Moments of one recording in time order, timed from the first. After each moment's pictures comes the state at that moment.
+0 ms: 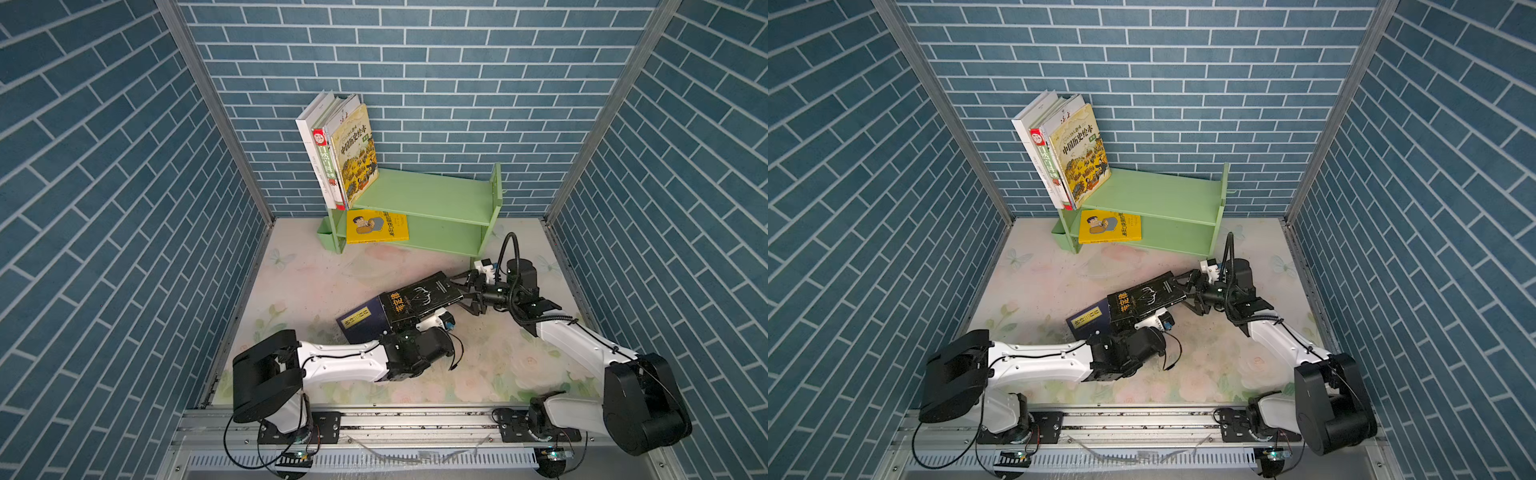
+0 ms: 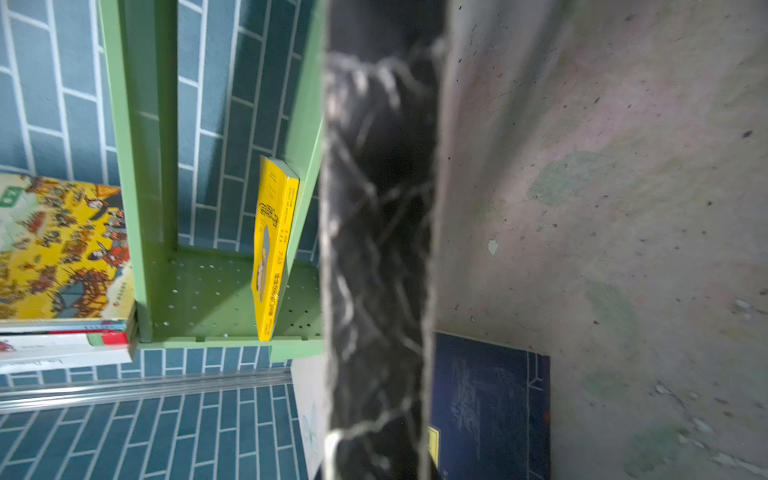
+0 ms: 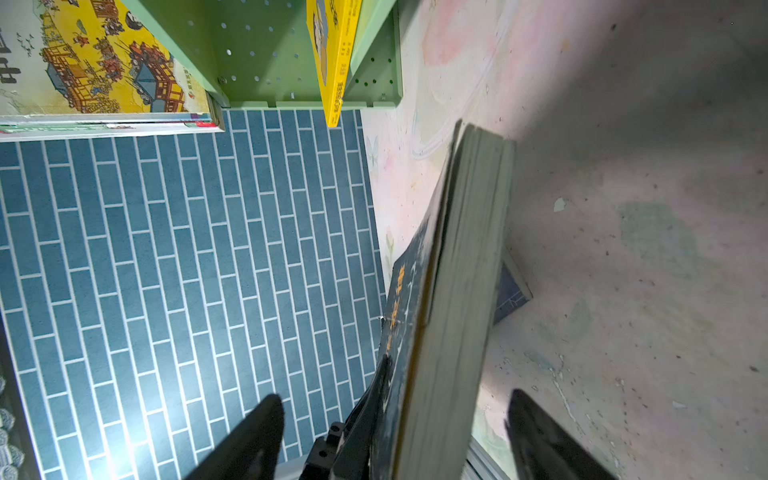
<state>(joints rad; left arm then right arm) -1.25 1.58 0.88 -0.14 -1.05 0.44 0.33 1.30 0.66 0.16 -0.89 1.21</state>
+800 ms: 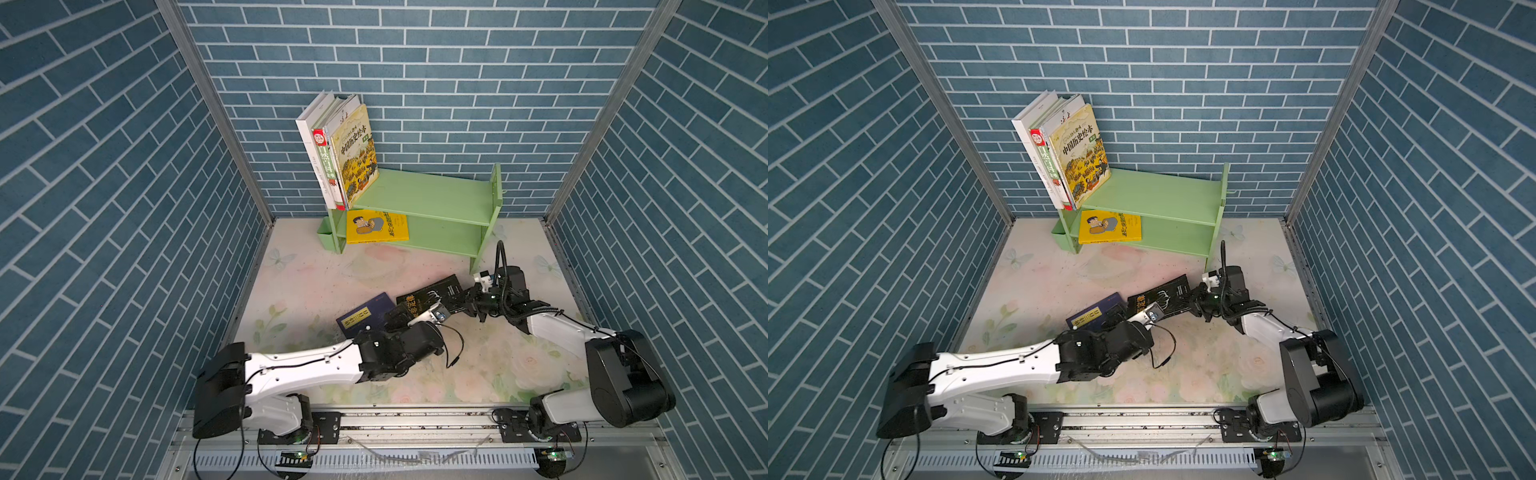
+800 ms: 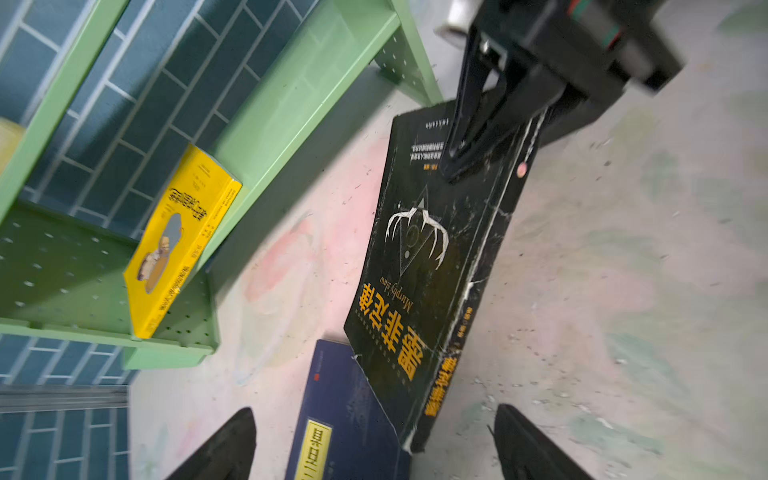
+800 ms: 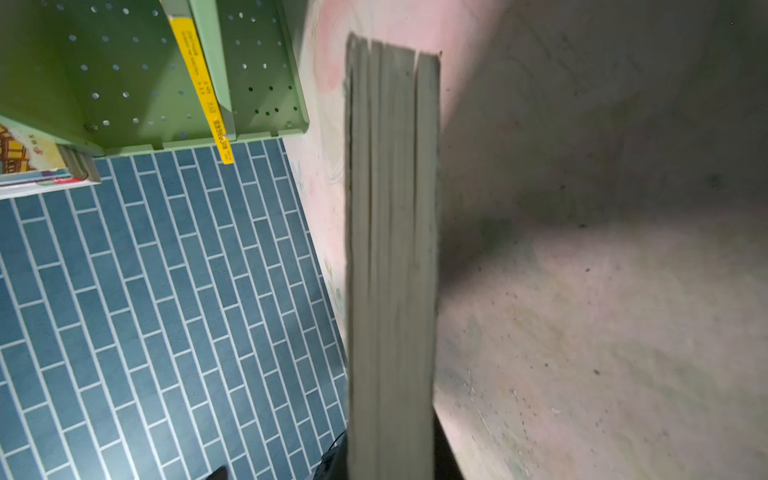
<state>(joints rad) -1.23 1.30 0.96 -0.45 -0.66 -0.02 0.33 1.43 0.64 0.10 -0.75 1.11</state>
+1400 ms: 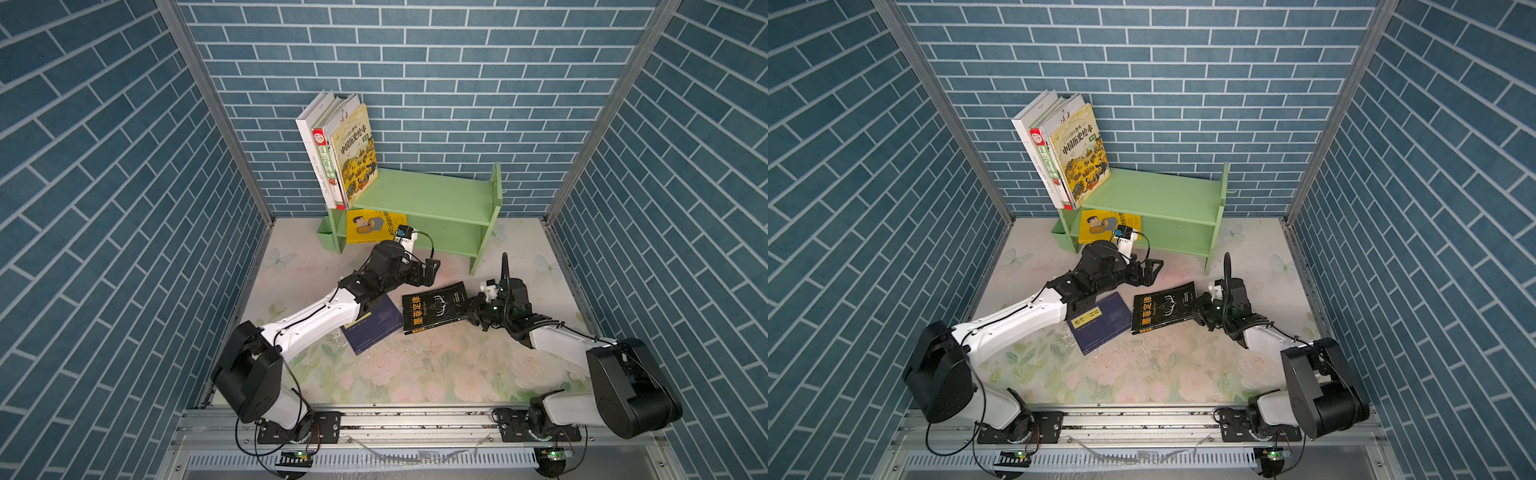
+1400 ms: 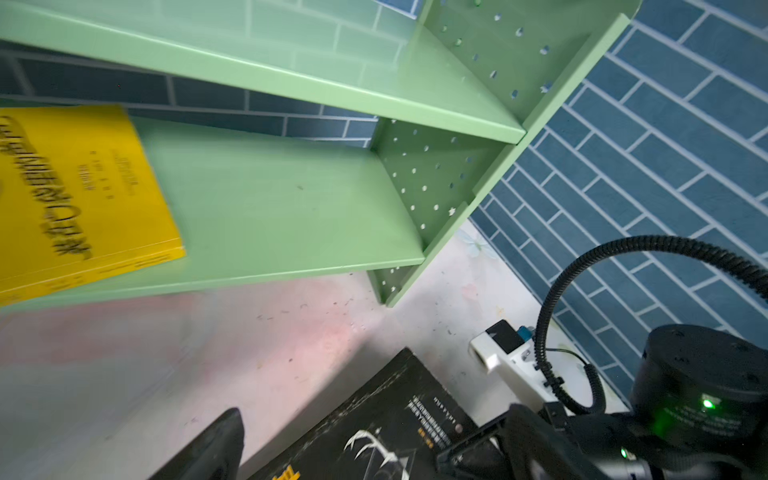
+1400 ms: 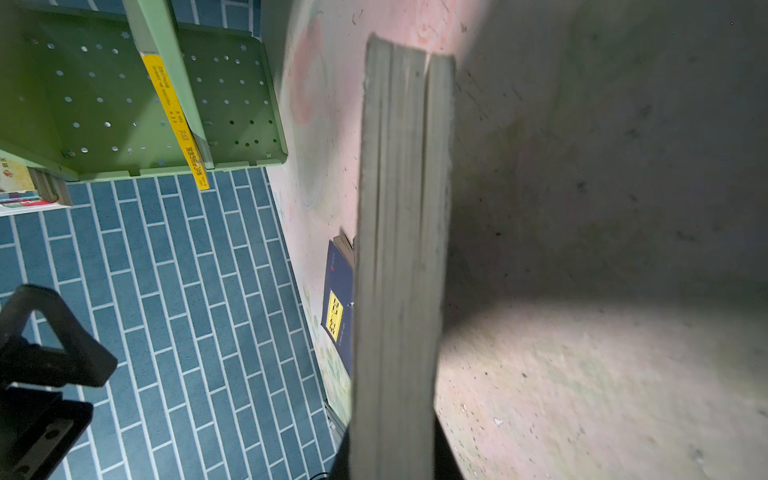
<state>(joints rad) -0.72 1.56 1.12 0.08 0.09 -0.41 0.34 1.35 0.49 0.21 -0.63 1.12</state>
